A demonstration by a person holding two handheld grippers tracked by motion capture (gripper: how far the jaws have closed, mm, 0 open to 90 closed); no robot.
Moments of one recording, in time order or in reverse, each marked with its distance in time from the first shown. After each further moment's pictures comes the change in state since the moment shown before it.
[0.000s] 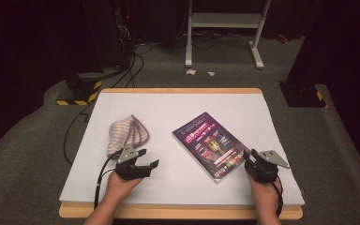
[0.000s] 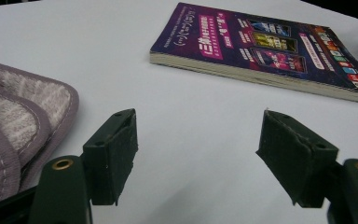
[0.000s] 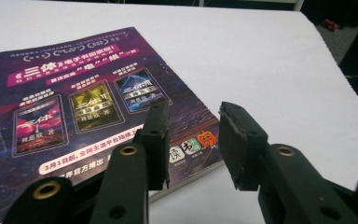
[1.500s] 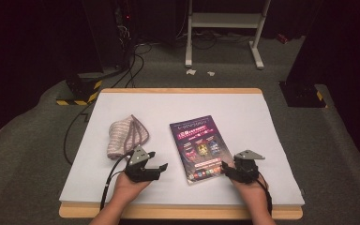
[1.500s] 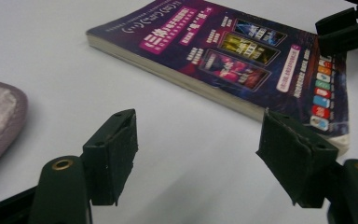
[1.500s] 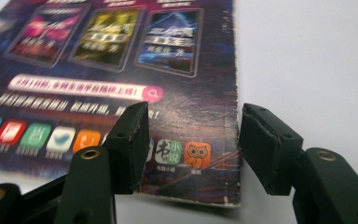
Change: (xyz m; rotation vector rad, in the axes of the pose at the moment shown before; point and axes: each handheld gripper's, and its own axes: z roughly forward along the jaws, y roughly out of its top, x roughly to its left) left arm -0.026 0.006 0.019 0.056 -0.025 0.034; right arm 0.039 -0.011 0.028 0.241 0.199 -0.127
